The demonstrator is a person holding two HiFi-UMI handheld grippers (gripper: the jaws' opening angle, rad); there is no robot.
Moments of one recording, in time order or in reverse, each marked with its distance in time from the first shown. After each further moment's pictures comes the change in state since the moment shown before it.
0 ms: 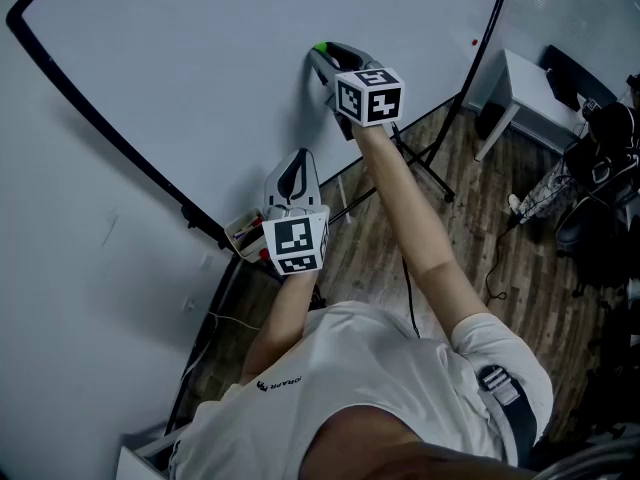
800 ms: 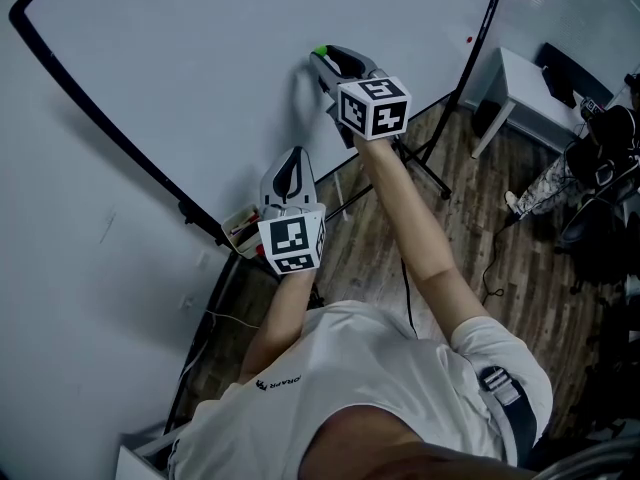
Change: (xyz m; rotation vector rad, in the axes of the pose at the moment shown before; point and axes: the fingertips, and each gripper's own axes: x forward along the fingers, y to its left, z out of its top) left arm -0.010 -0.001 0.005 -0.021 -0.021 0.012; right arm -0.033 0.018 0.010 -0.016 -0.041 0.012
